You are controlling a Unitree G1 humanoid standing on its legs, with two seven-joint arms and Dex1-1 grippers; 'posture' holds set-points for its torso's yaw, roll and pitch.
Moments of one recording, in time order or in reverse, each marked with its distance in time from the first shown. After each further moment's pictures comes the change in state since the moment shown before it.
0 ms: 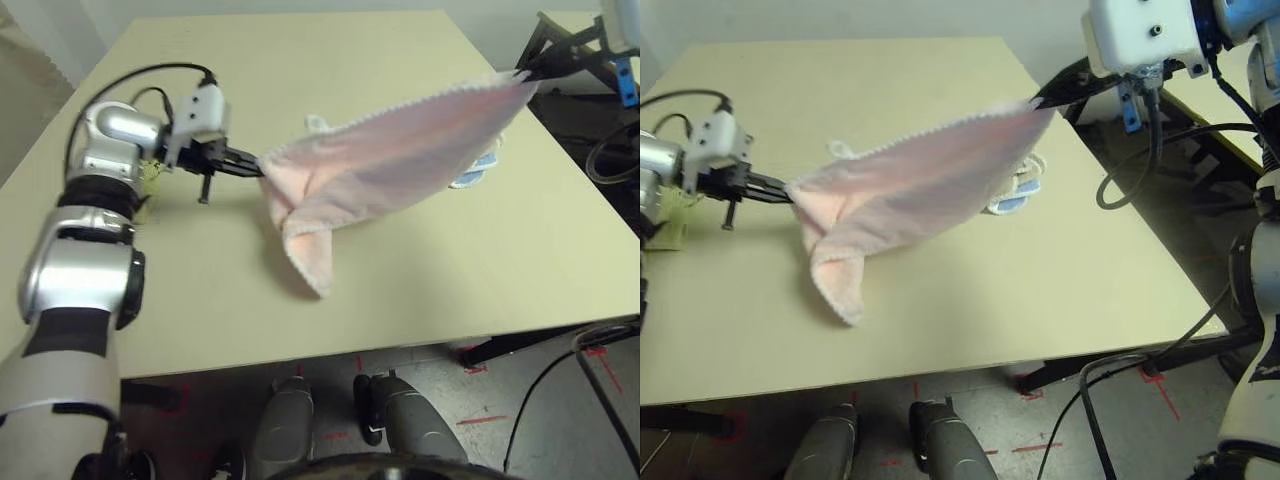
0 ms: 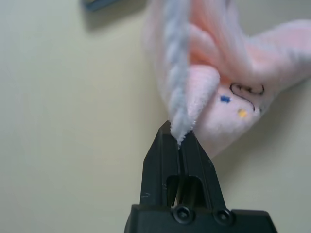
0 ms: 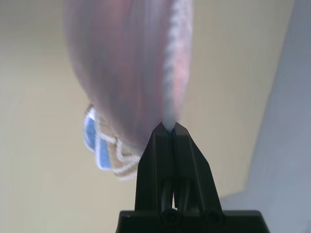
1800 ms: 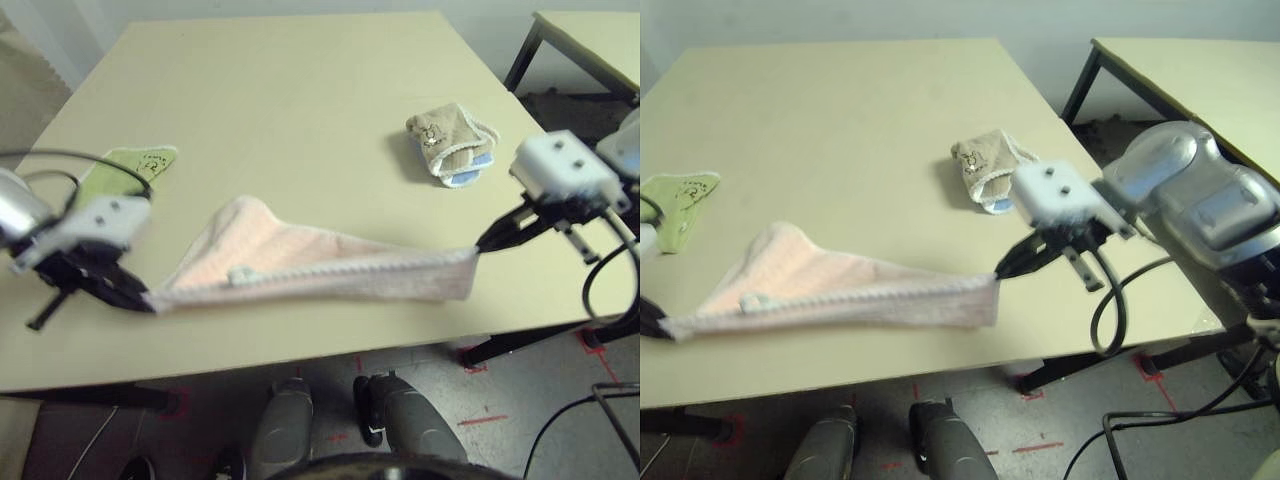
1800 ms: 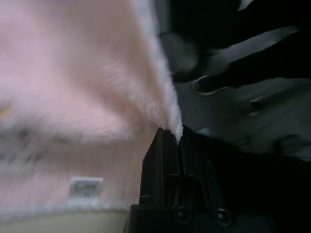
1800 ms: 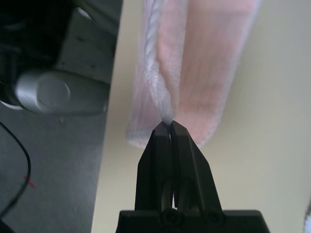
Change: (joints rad) left arm 0.794 0.858 -0.551 -1.285 -0.695 0.473 0.025; right arm 0.800 -0.203 -0.109 -1.056 0.240 0.804 -0.080
